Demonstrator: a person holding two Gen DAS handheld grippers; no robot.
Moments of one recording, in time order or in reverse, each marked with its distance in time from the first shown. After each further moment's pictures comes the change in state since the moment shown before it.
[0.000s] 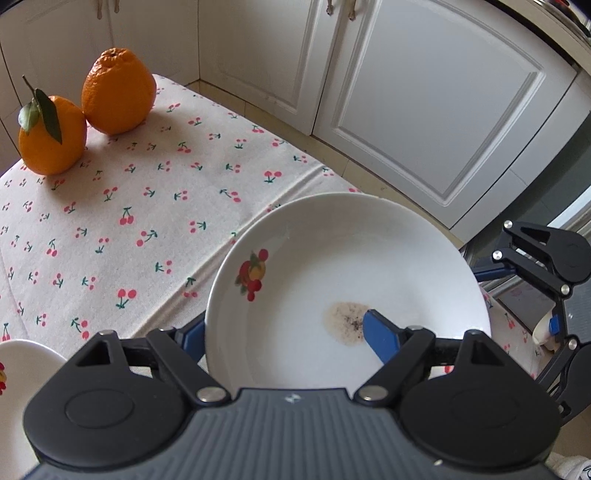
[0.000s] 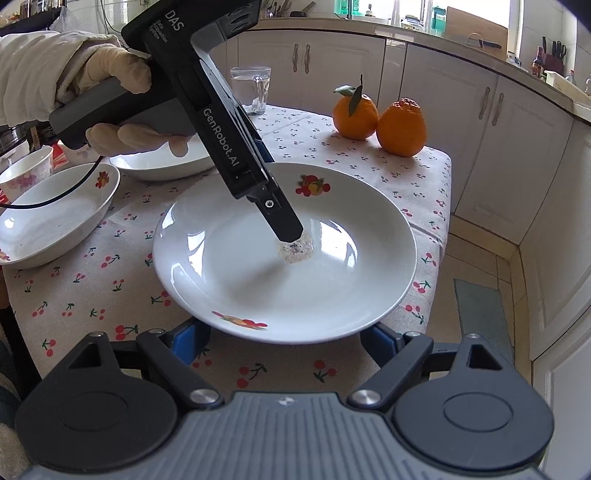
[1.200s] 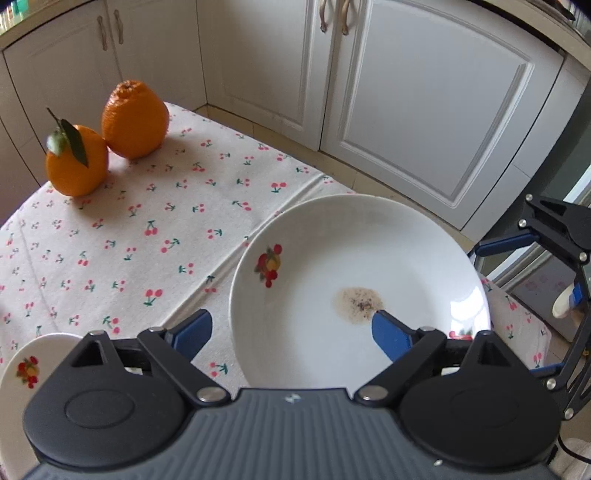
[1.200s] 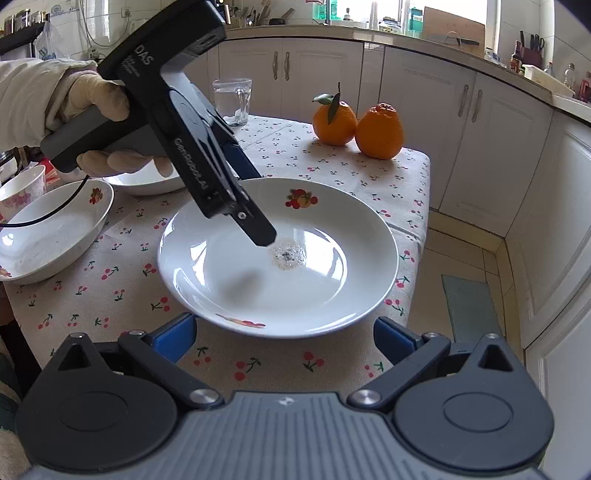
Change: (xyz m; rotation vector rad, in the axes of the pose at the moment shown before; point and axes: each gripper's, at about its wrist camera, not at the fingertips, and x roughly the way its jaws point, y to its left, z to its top) left arm -0.037 -0.010 -0.021 0.059 -0.084 0.085; right arm -0.028 0.002 -0.005 0.065 -0.019 -0.044
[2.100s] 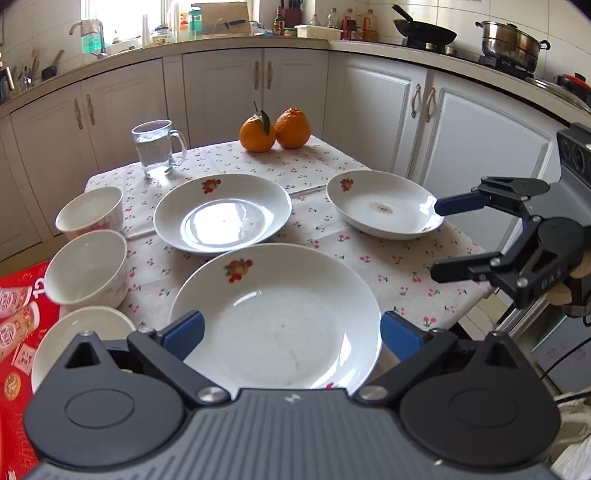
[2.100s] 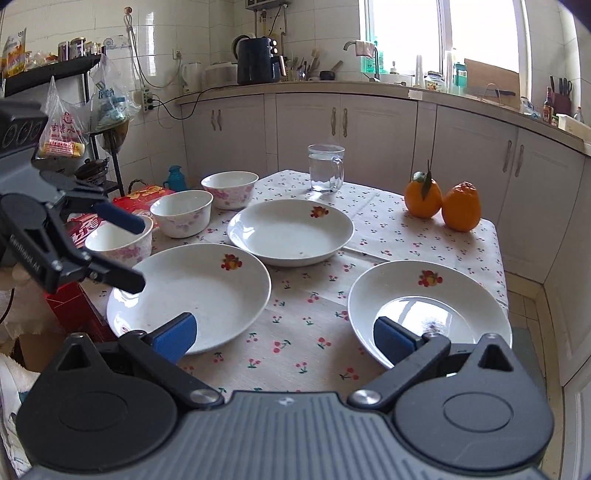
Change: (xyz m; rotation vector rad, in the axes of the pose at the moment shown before) left arm -0.191 -0.053 -0.240 -0.315 -0.280 0.269; right arm -0.047 0.134 0.033 -0.041 -0.161 0.136
